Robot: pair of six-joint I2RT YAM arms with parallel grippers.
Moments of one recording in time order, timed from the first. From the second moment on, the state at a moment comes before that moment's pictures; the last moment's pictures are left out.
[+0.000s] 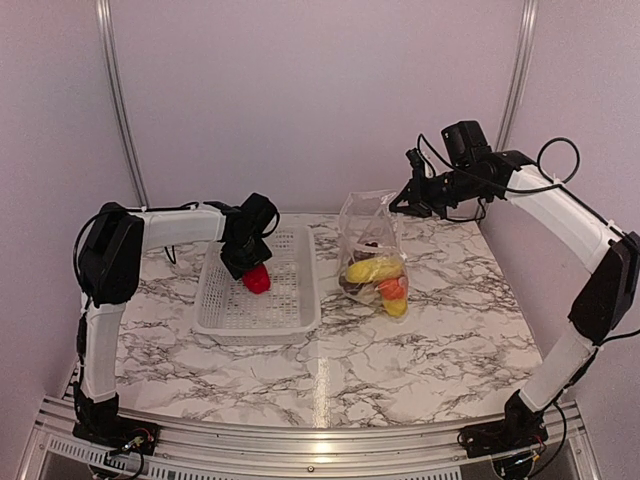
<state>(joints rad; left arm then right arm) -0.59 2.17 1.71 -0.69 -0.34 -1.19 0.39 1.63 1.67 -0.78 -0.48 0.45</state>
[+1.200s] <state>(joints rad) -0.89 1.88 1.80 0.07 0.02 -0.53 0.40 1.64 1.76 -0.86 -0.48 0.50</state>
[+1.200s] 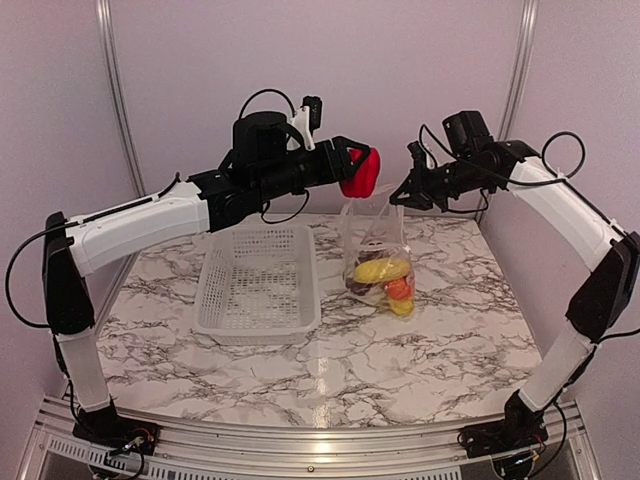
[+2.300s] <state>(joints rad) -1.00 2.09 1.90 -0.17 -0.31 -0.46 0.41 1.65 1.79 -0.89 -0.52 0.54</state>
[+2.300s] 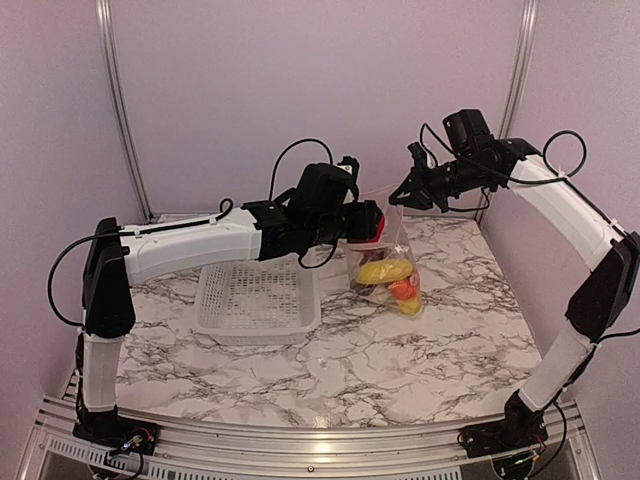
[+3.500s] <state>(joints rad) -0.99 1.91 1.91 -0.49 -0.22 -0.31 0.41 1.60 1.71 -0.88 -0.57 0.45</state>
